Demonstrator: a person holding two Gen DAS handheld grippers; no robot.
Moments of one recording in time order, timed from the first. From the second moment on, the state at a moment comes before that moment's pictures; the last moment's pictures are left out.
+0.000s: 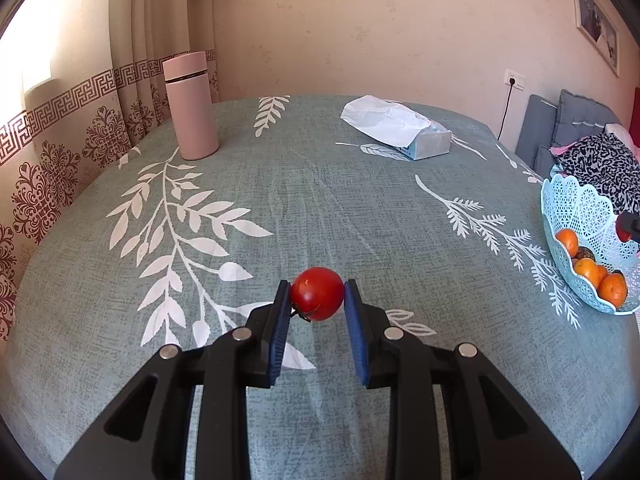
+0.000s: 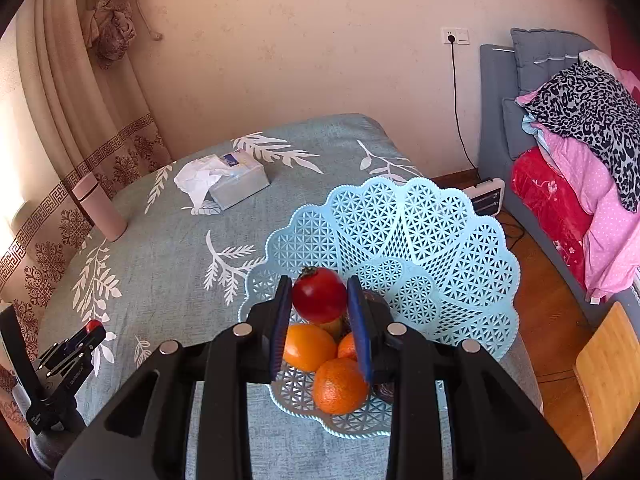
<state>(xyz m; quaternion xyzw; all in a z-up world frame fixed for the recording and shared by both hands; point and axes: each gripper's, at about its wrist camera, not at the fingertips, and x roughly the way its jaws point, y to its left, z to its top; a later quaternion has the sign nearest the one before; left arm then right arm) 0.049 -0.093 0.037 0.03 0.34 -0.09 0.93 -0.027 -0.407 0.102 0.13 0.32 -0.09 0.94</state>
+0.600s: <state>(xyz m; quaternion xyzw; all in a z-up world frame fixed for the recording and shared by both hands) 0.040 -0.127 0.041 0.07 0.34 -0.12 0.93 -0.041 -0.442 0.086 0.16 0.31 -0.13 0.93</state>
